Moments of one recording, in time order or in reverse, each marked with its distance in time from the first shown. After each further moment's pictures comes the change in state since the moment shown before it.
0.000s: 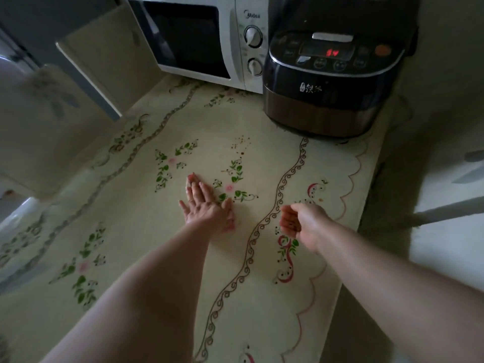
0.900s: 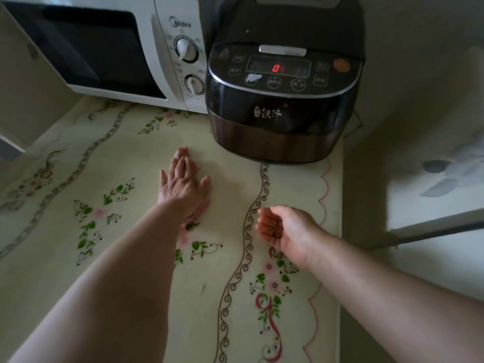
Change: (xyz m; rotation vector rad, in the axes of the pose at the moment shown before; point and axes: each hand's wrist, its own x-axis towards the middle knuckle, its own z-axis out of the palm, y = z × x) left_hand 0.145 0.083 -0.045 0.174 0.183 0.402; right_hand 0.045 -0.056 -0.003 0.257 -0.017 -0.067
